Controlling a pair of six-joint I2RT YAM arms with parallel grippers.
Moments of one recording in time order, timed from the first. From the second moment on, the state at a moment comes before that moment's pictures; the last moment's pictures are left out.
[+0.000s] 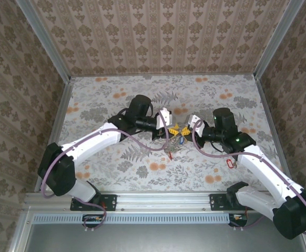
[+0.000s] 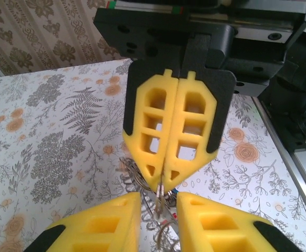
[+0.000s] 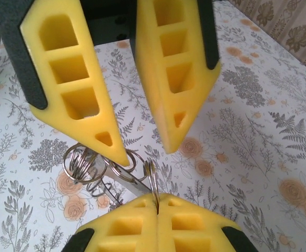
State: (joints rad) left arm -0.80 1.49 1.13 -0.19 0.77 0.55; right arm 0.37 1.01 0.77 -0.35 -0.62 -0.53
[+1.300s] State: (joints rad) left arm -0.81 1.55 1.18 -0.25 0.77 0.59; right arm 0.38 0.97 0.73 -0.29 -0.60 -0.49
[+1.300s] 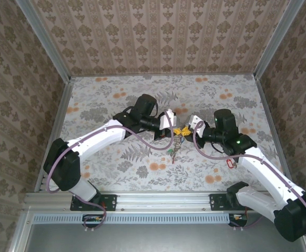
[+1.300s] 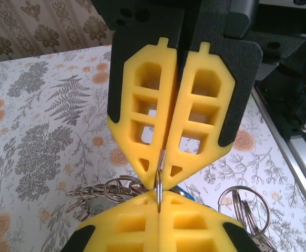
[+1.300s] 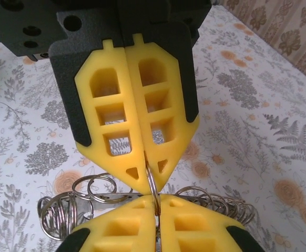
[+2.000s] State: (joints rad) left arm -0.76 1.54 1.01 0.12 0.89 0.36; right arm 0.34 0.97 0.53 0.11 -0.66 -0.28
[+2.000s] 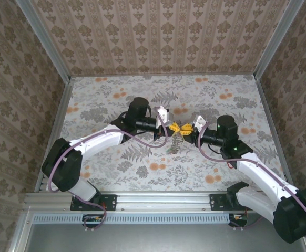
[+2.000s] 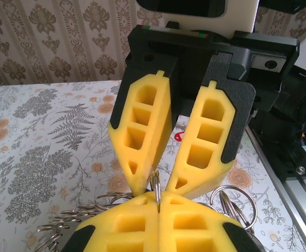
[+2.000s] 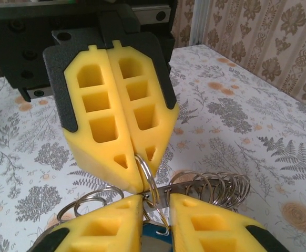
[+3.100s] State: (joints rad) left arm -0.76 1.53 0.99 0.20 0.90 0.32; right arm 0.34 0.96 0.43 0.24 -0.63 -0.15
